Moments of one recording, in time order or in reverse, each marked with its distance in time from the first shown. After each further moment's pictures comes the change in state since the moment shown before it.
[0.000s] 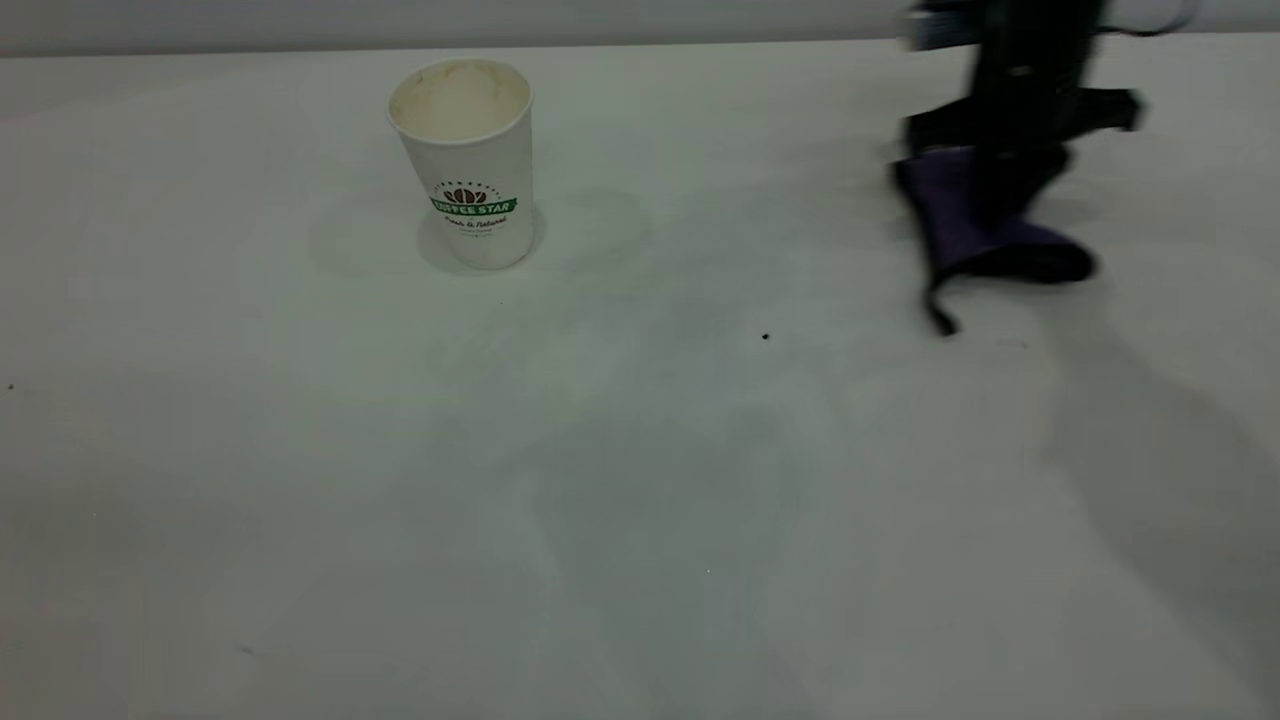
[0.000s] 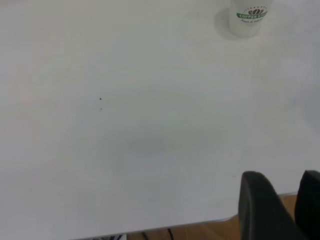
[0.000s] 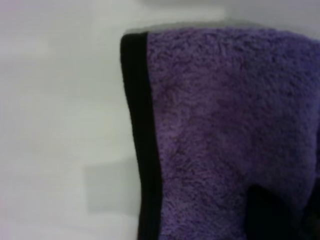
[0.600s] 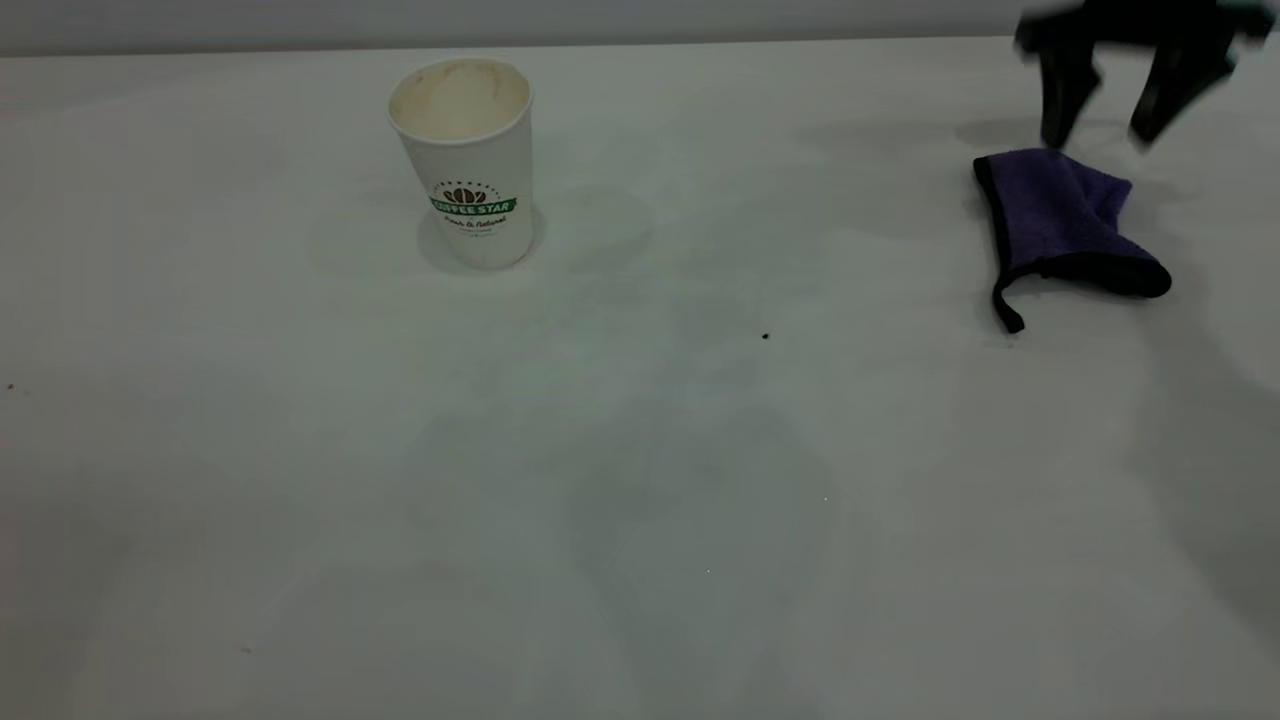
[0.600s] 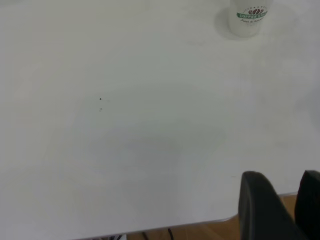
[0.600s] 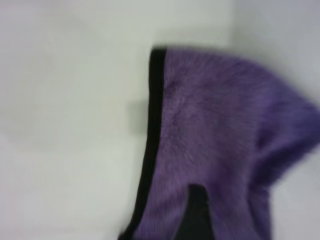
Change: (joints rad) left arm 0.000 0.000 0.000 0.000 0.000 0.000; right arm -0.098 -0.173 0.002 0.083 0.121 -0.179
